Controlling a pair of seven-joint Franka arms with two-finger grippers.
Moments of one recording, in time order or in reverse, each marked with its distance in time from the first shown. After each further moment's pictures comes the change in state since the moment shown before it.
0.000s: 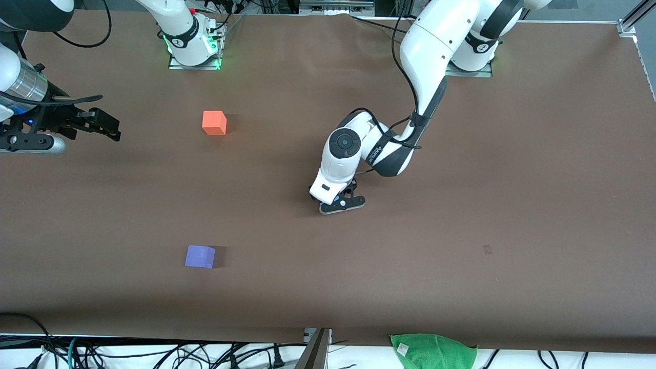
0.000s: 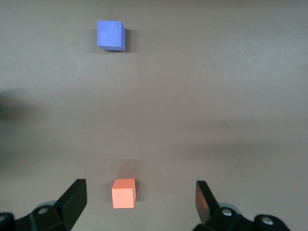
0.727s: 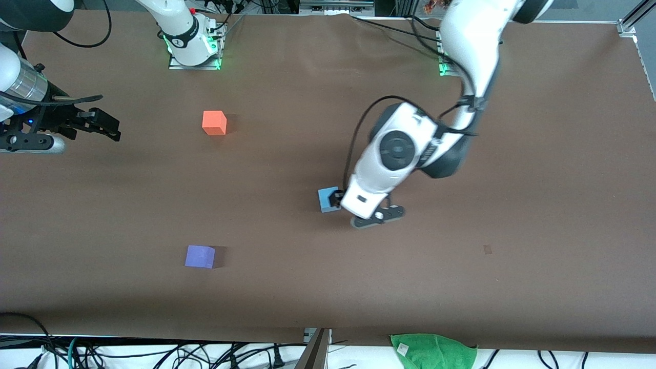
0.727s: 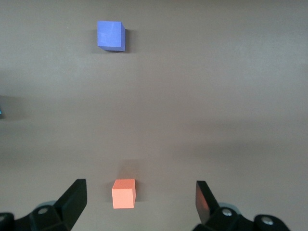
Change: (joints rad) left arm 0.177 -0.207 0.023 0.076 -0.132 -0.314 0.219; right arm 0.000 0.000 0.000 0.000 0.000 0.001 0.000
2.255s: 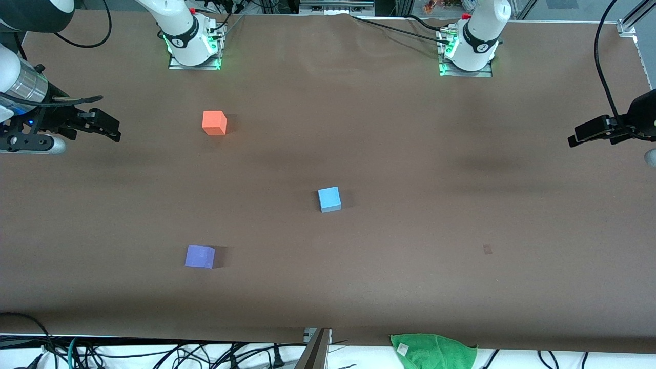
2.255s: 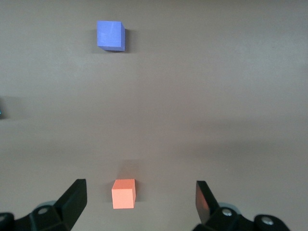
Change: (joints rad) left arm 0.541 -0.574 0.058 -0.248 0.071 -0.521 0.679; right arm 0.000 0.003 0.000 0.000 0.000 0.000 0.000
